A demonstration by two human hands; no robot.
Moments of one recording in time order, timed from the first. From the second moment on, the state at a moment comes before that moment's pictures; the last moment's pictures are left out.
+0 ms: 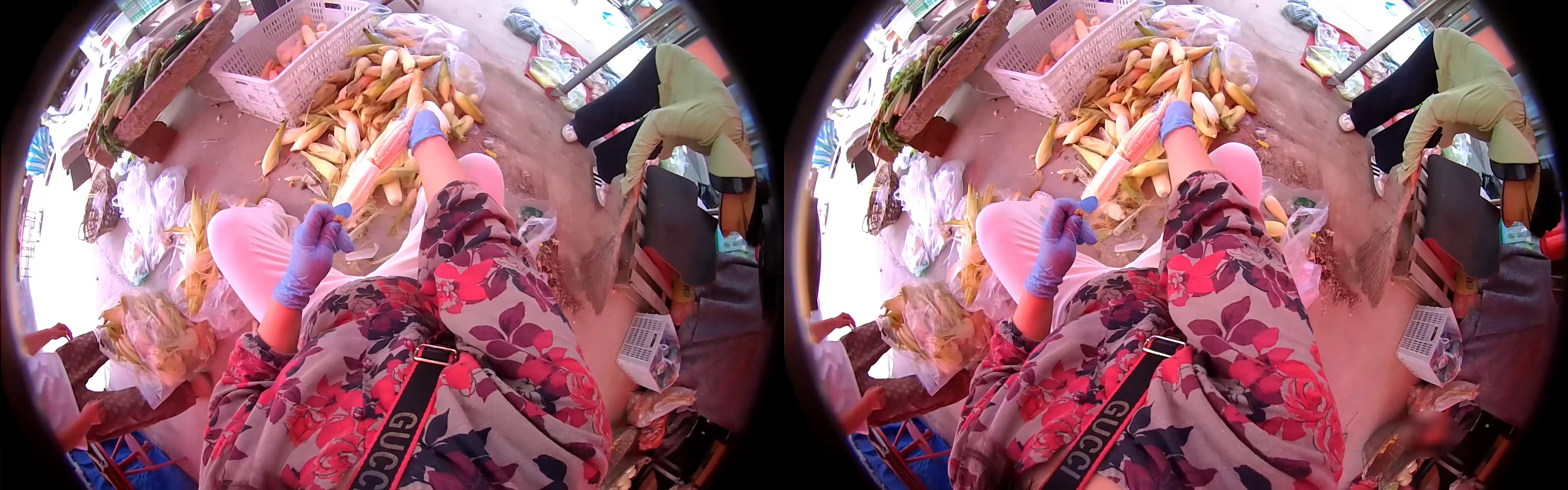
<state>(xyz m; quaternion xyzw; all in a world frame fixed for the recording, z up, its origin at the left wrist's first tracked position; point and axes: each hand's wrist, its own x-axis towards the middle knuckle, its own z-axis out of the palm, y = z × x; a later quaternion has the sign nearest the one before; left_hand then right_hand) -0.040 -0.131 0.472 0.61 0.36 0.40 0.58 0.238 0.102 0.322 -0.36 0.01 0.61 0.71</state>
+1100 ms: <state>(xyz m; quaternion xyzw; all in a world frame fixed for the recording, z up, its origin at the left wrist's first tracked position) -0.063 0.015 0.476 0.10 0.12 0.63 0.76 0.133 -0.064 0.496 -0.37 -0.32 0.60 0.63</state>
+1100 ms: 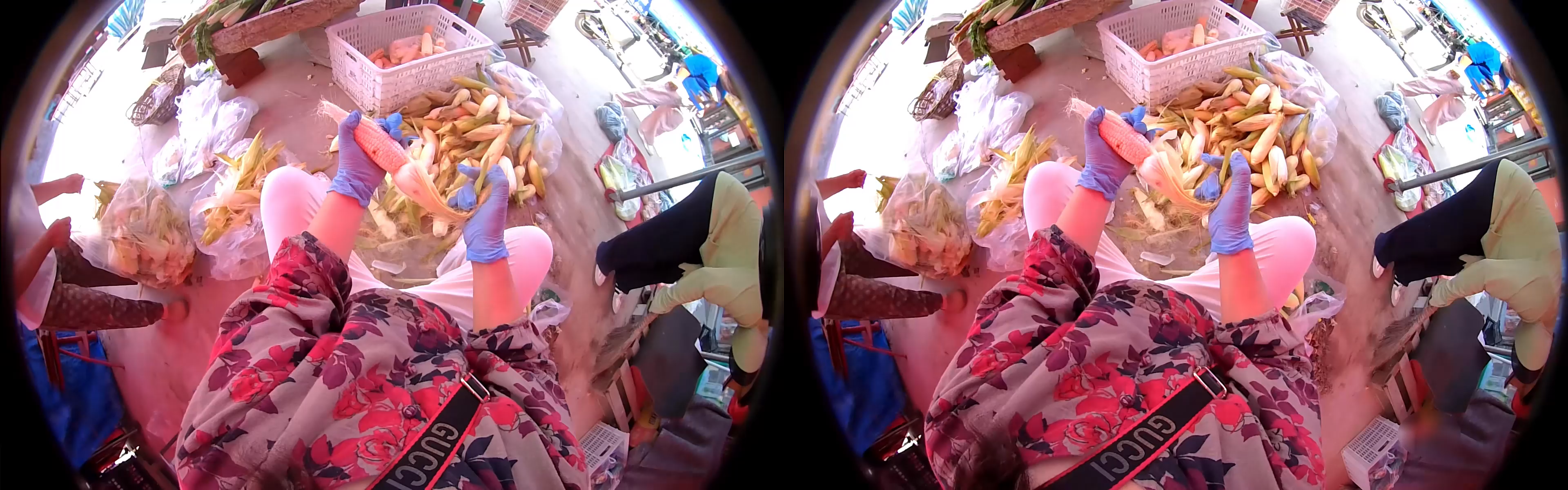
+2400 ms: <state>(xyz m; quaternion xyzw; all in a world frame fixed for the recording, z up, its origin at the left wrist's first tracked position) -0.087 -0.071 0.518 0.68 0.35 0.56 0.30 0.091 0.009 0.480 -0.41 -0.36 0.69 0.48</state>
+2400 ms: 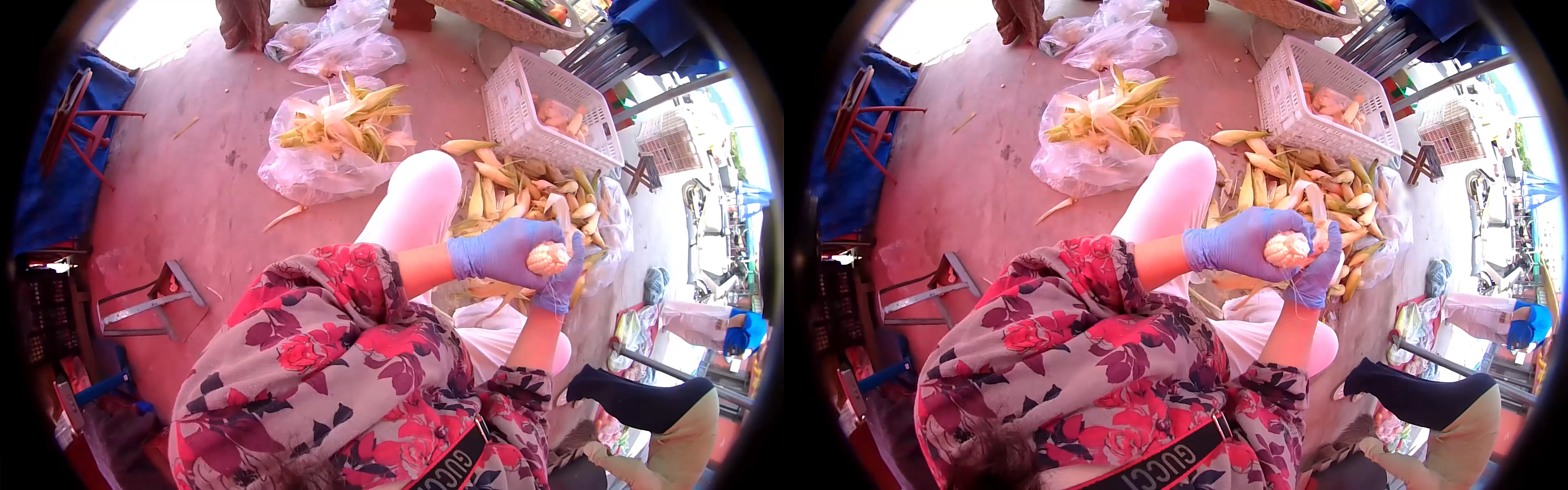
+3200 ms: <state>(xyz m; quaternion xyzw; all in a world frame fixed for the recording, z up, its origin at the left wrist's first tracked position) -0.192 -0.019 0.487 0.41 0.37 0.72 0.42 -0.066 0.014 0.497 -0.25 -0.77 0.46 0.36</state>
